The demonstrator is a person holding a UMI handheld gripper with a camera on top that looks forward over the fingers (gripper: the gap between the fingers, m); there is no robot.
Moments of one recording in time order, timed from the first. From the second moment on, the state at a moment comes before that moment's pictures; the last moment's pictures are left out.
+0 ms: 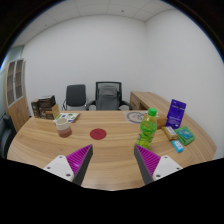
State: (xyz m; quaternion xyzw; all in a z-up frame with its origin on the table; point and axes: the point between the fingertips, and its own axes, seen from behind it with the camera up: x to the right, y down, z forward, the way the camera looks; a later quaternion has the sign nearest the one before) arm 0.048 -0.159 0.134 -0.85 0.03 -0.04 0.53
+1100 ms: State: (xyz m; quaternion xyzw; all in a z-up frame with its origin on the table) arm 0.184 -0.003 0.072 -0.80 -0.02 -0.09 0.60
